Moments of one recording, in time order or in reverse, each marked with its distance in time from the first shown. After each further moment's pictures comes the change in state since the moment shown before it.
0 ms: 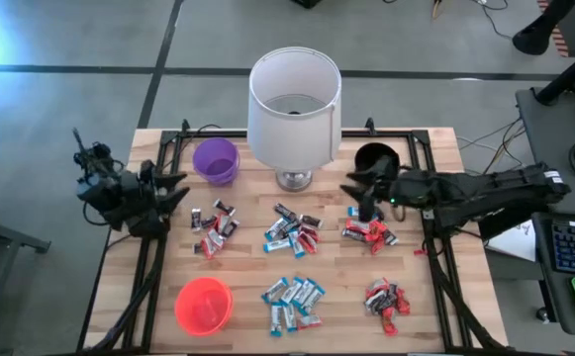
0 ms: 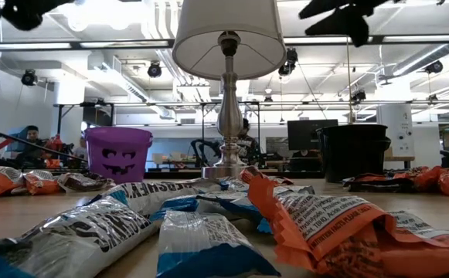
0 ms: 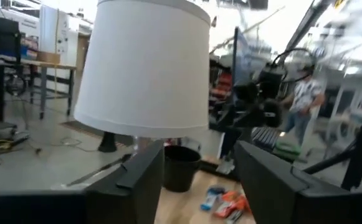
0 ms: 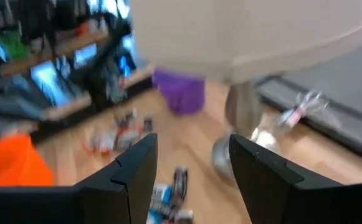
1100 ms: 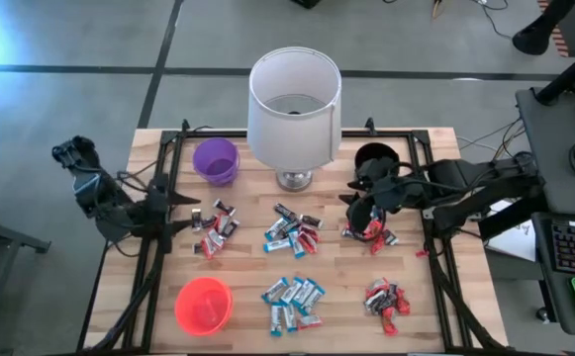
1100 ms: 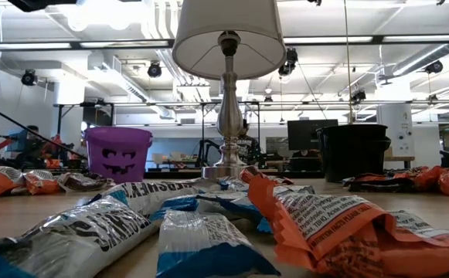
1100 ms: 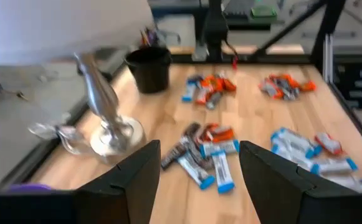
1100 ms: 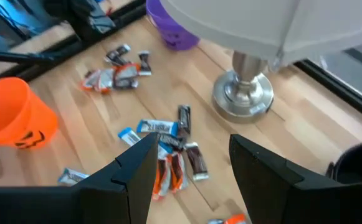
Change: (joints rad) left arm 0.084 0.396 0.407 -1.061 0.336 -0.677; right arm 0.129 0.350 0.670 -0.798 0.022 0.288
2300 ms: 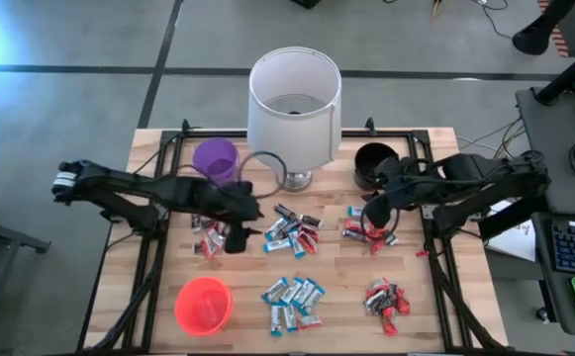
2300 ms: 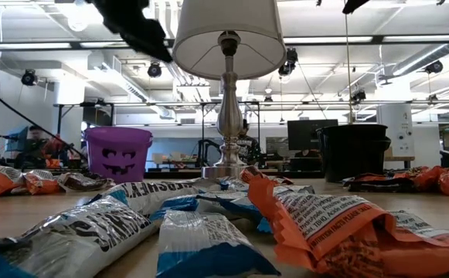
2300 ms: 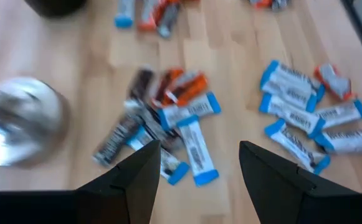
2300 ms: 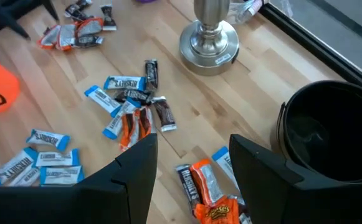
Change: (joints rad) left arm 0.687 0.693 0.212 0.254 0.874 0.395; right arm 0.002 -0.074 0.004 -0.263 -0.048 0.106
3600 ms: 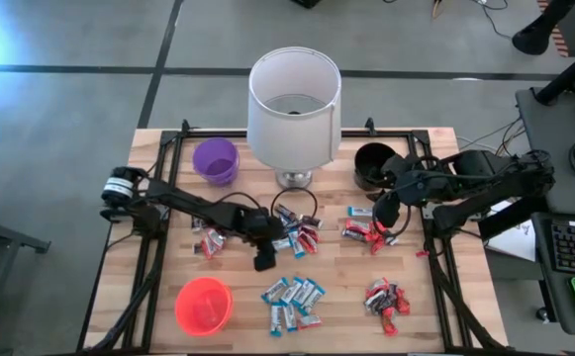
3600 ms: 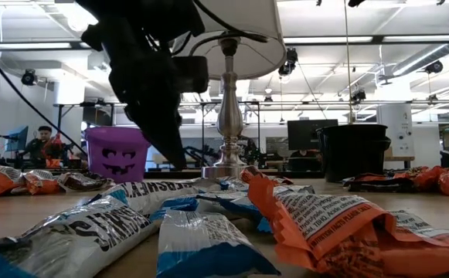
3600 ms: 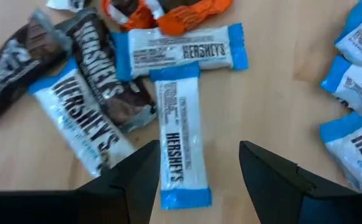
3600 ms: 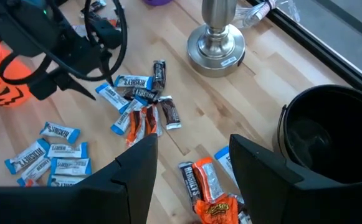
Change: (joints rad) left arm -0.037 0.439 -0.028 0.230 0.012 -0.281; right arm 0.000 -0.043 0.003 -0.006 -0.027 -0.045
